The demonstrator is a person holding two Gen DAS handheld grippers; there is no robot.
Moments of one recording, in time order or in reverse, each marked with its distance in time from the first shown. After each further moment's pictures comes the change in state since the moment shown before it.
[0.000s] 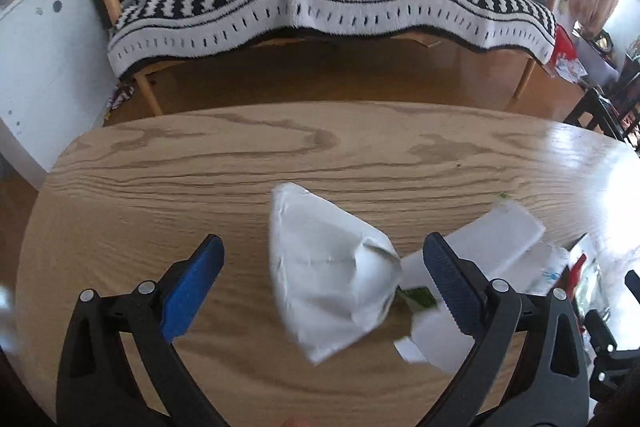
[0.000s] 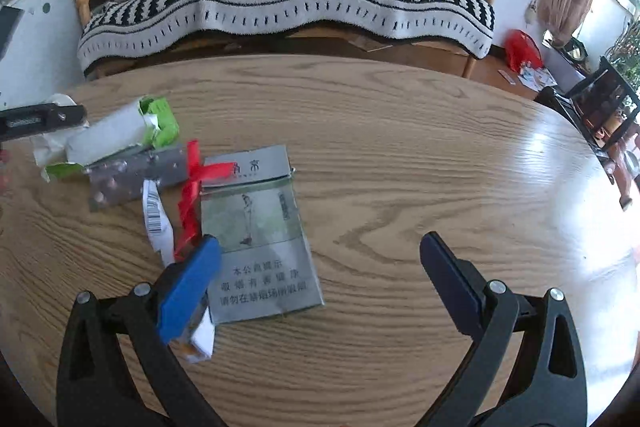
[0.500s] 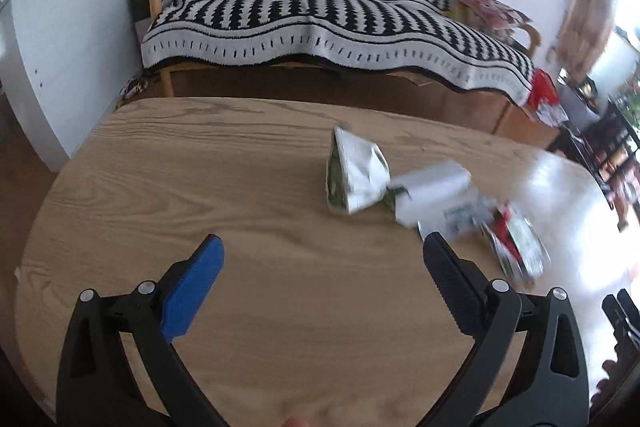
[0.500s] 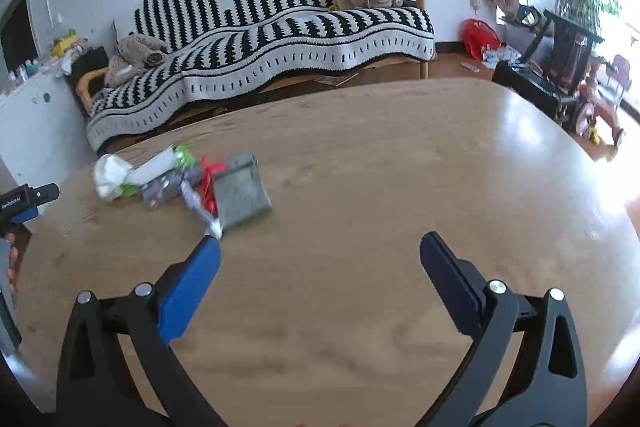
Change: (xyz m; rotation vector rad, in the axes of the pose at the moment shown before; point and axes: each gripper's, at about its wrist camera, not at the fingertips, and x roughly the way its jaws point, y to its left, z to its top) left arm -0.119 0.041 -0.073 -0.121 -0.119 -0.057; right arm -0.126 -0.053 -0.069 0.239 -0.172 0.008
